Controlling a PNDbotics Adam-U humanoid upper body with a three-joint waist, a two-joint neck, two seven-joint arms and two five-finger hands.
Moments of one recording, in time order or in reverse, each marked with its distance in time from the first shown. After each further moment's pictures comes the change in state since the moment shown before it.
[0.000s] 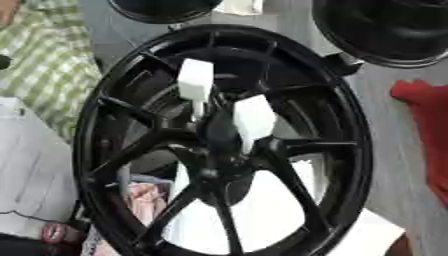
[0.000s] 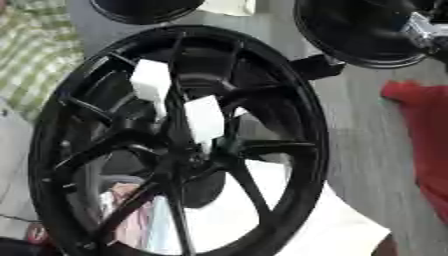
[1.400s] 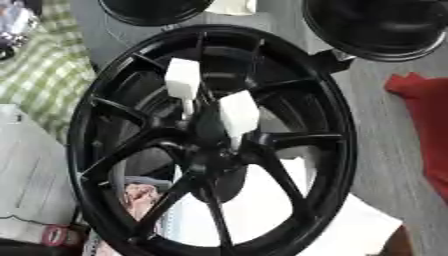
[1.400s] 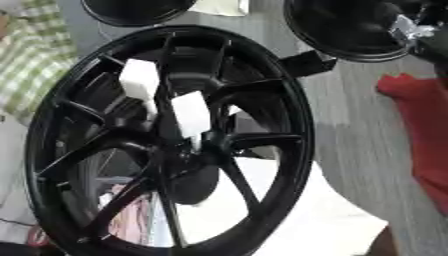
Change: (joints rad) left arm -0.347 0.626 -0.383 0.096 -0.389 -0.049 -0.318; right arm 0.032 -0.023 0.015 0.024 0.010 0.010 0.012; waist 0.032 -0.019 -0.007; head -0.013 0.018
